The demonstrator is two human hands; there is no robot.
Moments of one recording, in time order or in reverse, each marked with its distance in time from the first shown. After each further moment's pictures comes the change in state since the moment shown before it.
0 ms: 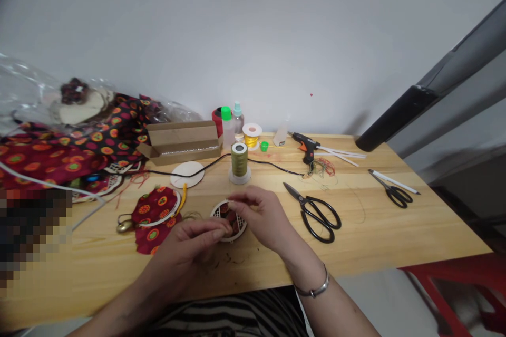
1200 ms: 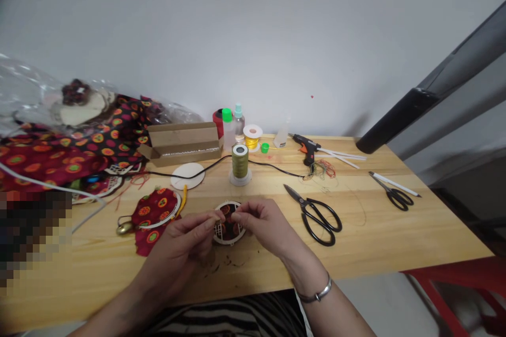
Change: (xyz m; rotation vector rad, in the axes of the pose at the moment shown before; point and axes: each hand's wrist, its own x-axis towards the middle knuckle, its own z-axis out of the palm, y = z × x) left_hand 0.001 0.006 0.000 -0.213 0.072 0.001; right_hand -0.006 0.015 0.001 0.313 -0.138 0.292
